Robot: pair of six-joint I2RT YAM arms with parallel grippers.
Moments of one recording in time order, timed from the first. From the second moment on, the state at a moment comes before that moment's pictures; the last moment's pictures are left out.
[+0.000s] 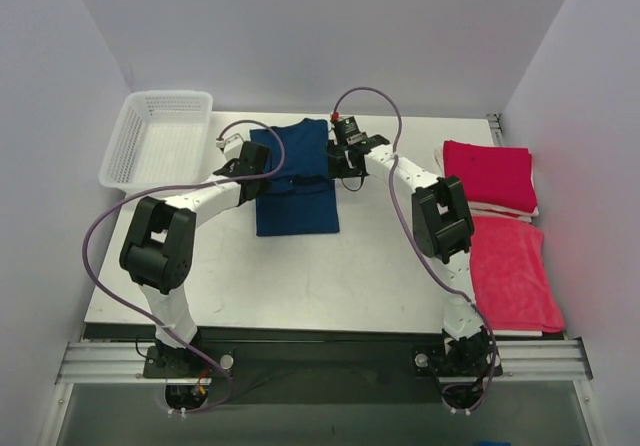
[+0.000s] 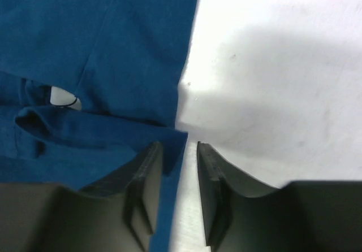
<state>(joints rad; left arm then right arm) -0.40 1.84 1.22 -0.23 -0.41 -0.83 0.50 2.23 1.81 -0.49 0.05 0.31</state>
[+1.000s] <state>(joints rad) -0.44 1.78 1.17 -0.20 -0.15 -0.74 0.64 2.13 1.72 -0.53 0.14 0.29</state>
